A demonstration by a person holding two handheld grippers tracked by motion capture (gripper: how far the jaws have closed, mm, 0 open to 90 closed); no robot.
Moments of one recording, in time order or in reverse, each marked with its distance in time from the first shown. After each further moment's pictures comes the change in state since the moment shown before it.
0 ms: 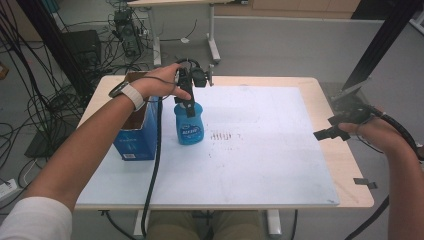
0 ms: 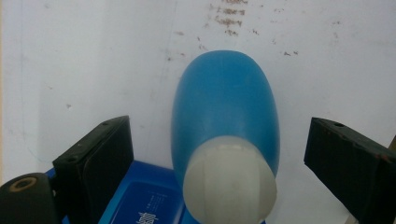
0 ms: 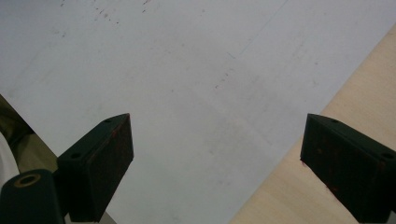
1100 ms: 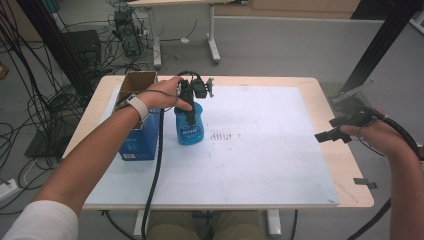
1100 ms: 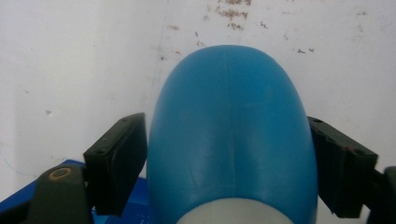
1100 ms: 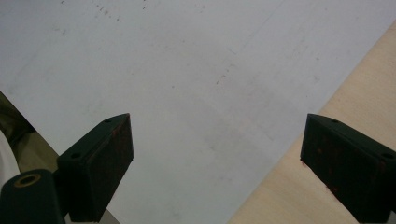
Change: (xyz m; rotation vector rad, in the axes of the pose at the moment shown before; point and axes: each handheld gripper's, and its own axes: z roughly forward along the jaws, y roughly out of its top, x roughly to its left) left arm -0.004 0.000 0.034 0.008 0.013 0.007; right arm 0.001 -0.007 -0.001 -0.005 0.000 0.005
